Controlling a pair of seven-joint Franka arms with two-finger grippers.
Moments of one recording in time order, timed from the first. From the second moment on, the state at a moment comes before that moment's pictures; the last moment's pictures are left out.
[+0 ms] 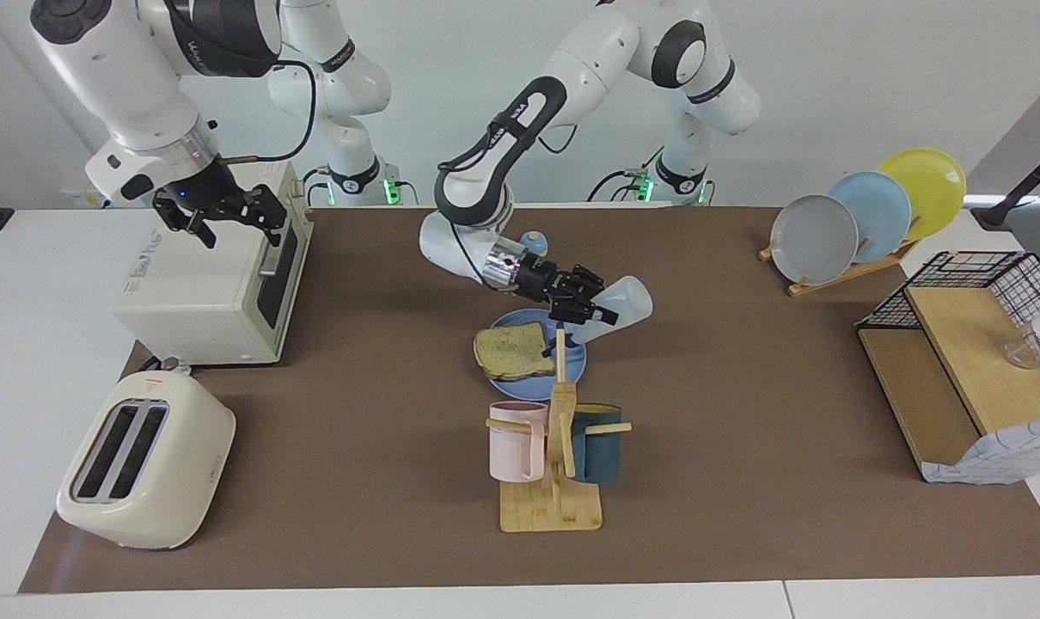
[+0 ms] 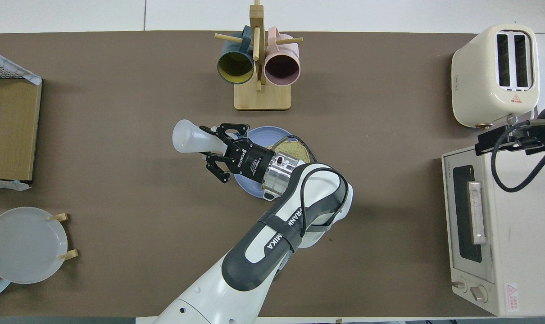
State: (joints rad) left arm -0.98 0.66 0.05 -1.53 1.23 1.29 0.56; right arm 0.00 -0.03 -0.03 -1.68 0.02 1.56 -0.02
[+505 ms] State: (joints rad) left arm -1.07 0.66 0.04 -1.53 1.21 1.28 0.56; right arm 0.00 -0.03 -0.03 -1.68 0.02 1.56 -0.02
